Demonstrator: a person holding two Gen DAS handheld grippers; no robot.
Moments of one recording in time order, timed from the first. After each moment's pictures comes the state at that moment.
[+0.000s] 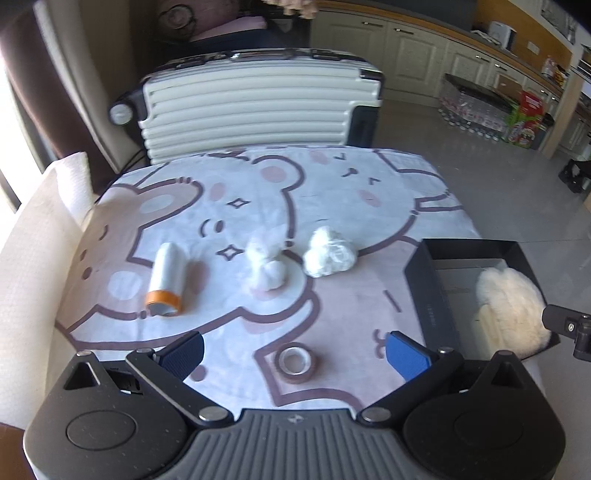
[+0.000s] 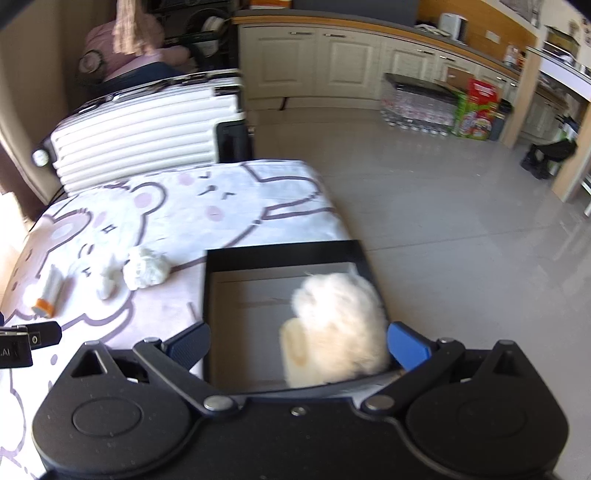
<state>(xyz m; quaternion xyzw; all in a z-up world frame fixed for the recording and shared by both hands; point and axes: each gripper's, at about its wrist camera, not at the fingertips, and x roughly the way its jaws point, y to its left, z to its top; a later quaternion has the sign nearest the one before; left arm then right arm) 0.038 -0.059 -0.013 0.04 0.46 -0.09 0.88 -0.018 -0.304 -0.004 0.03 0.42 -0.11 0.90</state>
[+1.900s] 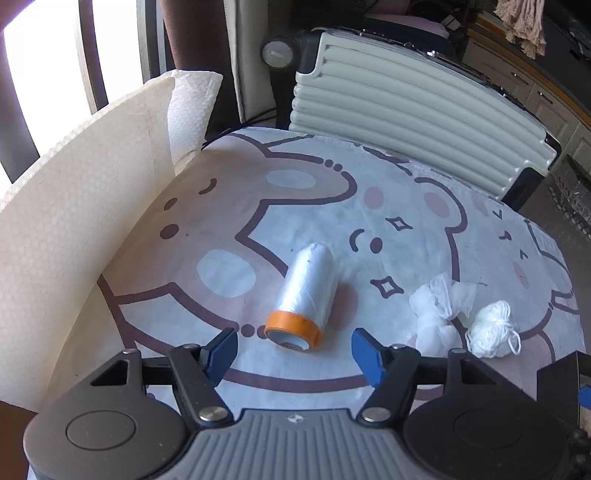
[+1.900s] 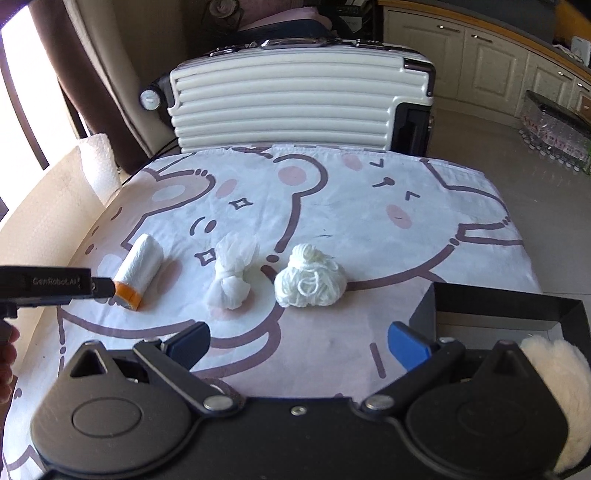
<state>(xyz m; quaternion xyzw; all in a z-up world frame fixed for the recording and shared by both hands) 0.124 0.058 -0.082 -0.09 0.46 0.07 0.88 0.088 -0.184 -0.075 0.01 0.44 0.09 0.89</state>
